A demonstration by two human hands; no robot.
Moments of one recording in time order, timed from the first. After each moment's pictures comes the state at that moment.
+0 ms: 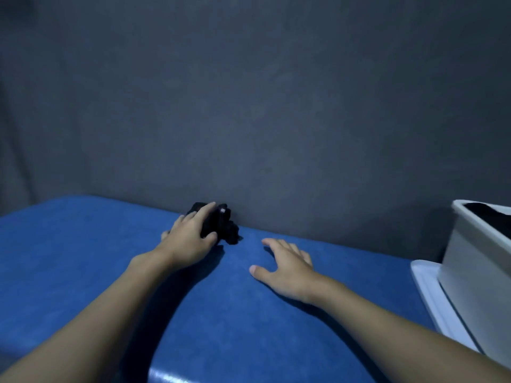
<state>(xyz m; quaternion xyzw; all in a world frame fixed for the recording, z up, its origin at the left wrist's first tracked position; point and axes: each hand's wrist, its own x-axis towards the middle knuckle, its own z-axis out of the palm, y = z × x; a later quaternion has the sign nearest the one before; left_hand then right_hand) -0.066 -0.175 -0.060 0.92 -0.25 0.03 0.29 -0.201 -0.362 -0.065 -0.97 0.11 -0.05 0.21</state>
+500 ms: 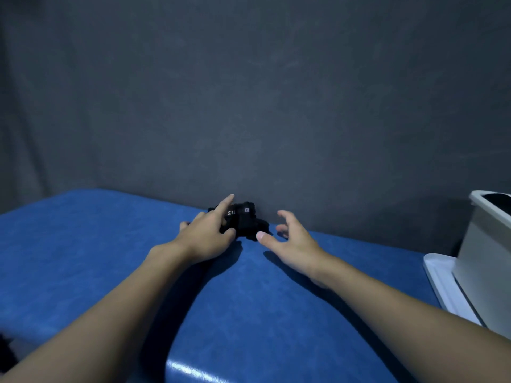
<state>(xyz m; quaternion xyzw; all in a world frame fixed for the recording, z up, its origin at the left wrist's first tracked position) -0.076 -0.192 -0.058 0.92 -0.28 0.01 0.28 -0.183 -0.366 -0.063 -0.89 0.17 -0.09 0.42</state>
